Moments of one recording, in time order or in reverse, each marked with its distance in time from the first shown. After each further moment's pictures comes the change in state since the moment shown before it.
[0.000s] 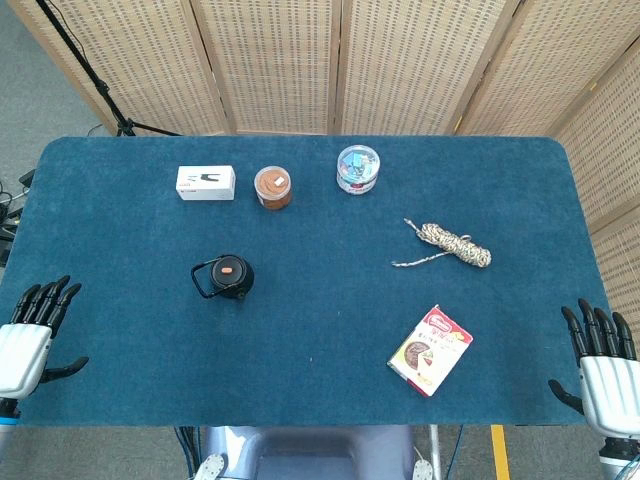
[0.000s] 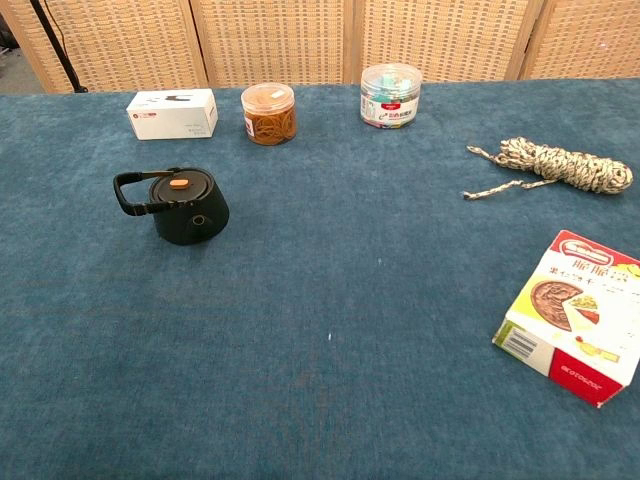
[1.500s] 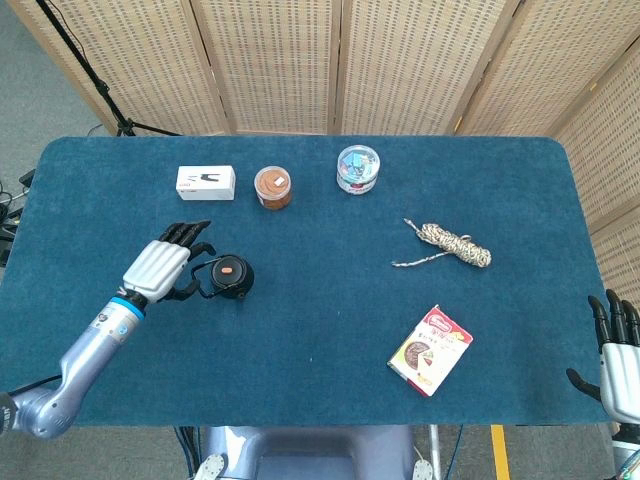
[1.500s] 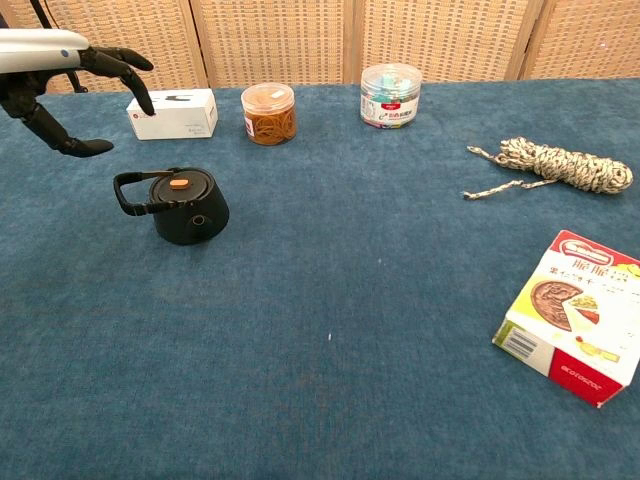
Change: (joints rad) left arm -0.563 -0.103 -0.234 -0.079 -0.488 -0.618 0.224; right arm 0.025 0.013 0.060 -0.016 0.156 -0.032 -0.007
